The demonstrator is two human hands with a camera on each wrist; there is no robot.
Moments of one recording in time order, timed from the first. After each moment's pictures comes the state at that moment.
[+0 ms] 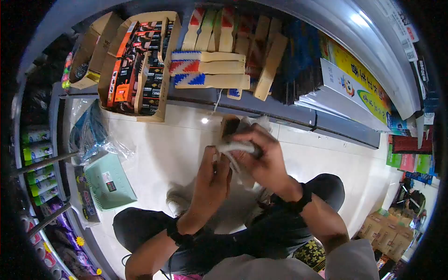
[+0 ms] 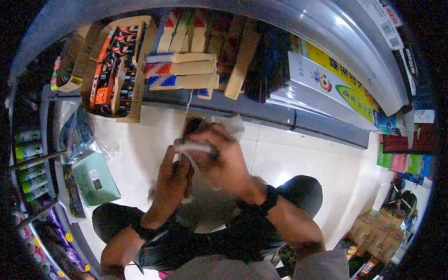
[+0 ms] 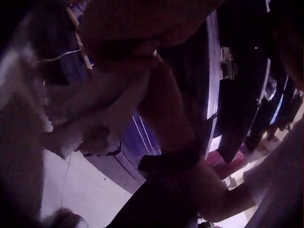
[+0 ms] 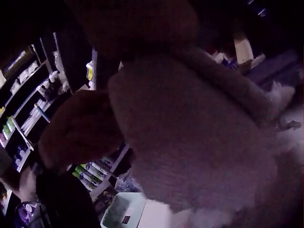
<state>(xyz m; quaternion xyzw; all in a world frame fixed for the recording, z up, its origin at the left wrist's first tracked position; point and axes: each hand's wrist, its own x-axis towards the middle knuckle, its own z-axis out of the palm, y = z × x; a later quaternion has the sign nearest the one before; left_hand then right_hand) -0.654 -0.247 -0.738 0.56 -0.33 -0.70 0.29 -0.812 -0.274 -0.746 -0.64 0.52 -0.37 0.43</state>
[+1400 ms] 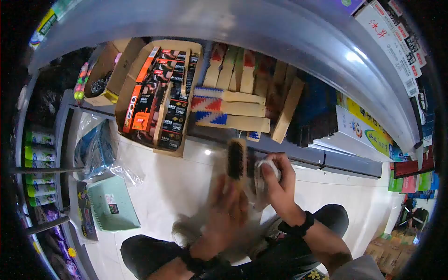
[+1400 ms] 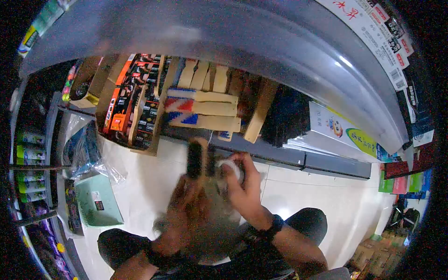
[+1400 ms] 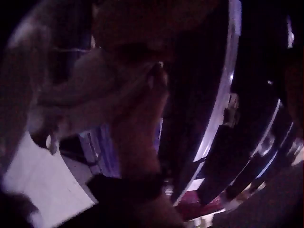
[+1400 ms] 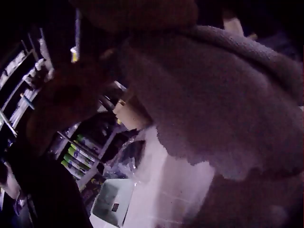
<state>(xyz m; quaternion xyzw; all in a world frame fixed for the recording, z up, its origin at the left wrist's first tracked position) -0.641 -0.260 -0.750 0.44 -0.03 -0.78 0.43 -0.800 -0.295 -0.771 -0.51 0.58 -0.44 0.46</state>
